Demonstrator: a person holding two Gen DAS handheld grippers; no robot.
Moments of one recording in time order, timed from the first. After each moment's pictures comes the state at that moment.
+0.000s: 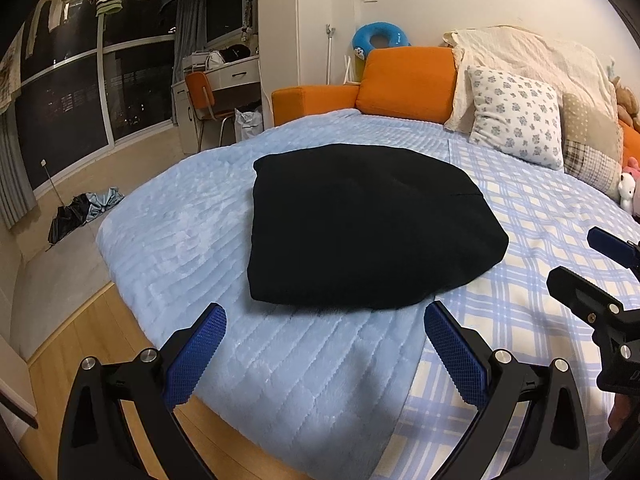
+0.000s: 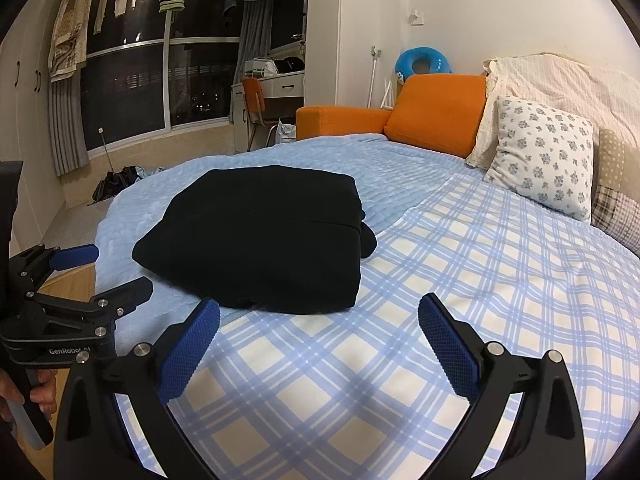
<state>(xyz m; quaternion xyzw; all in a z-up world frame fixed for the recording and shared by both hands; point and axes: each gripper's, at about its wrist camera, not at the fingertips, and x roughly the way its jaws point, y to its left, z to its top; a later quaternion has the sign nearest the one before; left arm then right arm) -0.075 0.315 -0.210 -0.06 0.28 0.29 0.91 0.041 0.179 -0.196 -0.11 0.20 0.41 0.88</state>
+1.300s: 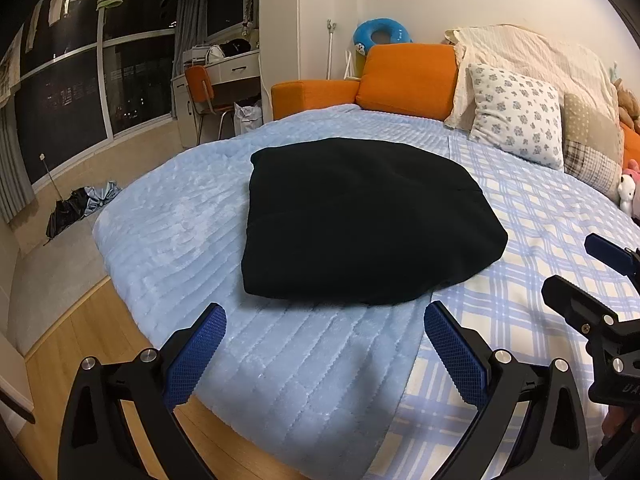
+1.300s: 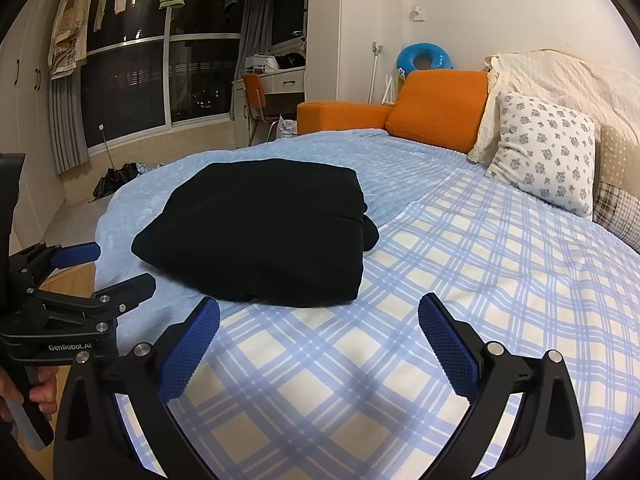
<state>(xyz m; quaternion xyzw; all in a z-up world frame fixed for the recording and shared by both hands) -0.078 0.312 -0.218 -0.07 0.28 0.29 0.91 0.041 0.179 -0.203 -0.11 0.21 0.41 0.88</state>
